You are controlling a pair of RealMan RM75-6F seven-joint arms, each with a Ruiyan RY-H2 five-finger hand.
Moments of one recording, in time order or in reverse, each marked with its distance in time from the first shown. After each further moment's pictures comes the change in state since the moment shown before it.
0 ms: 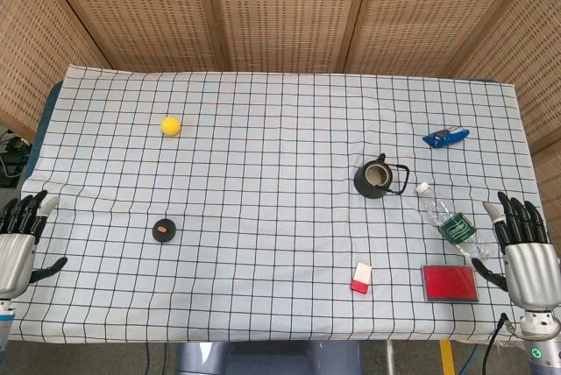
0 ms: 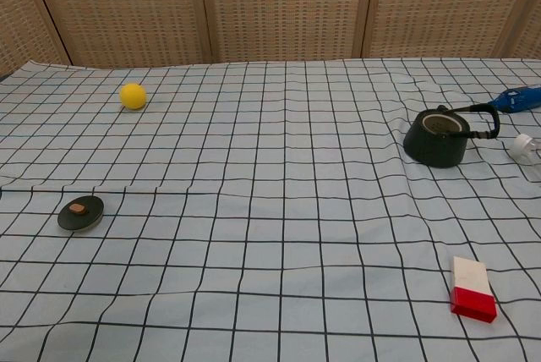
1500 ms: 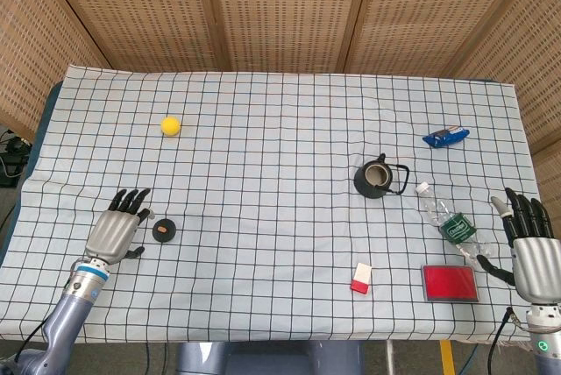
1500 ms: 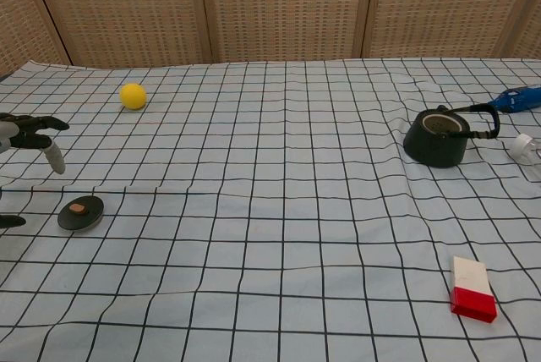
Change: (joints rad) left arm -0.286 -0.221 -0.062 -0.011 -0.262 -0.418 0.356; right arm 0.013 0.014 0.016 0.025 0.053 -0.052 0.089
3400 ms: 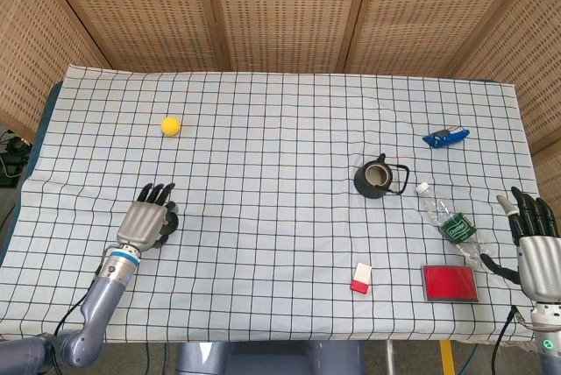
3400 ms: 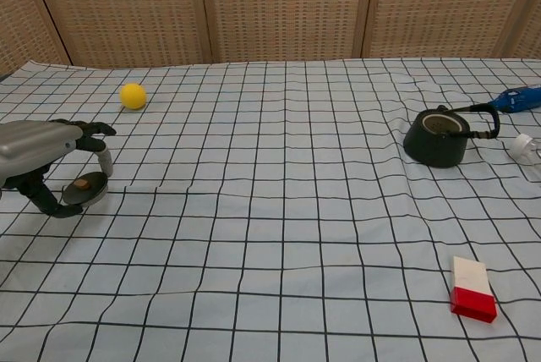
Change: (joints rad) left arm -0.167 -0.108 0.001 0.024 -0.208 -0.005 0.113; right arm 0.002 0.005 0.006 0.015 0.024 -0.017 0.048
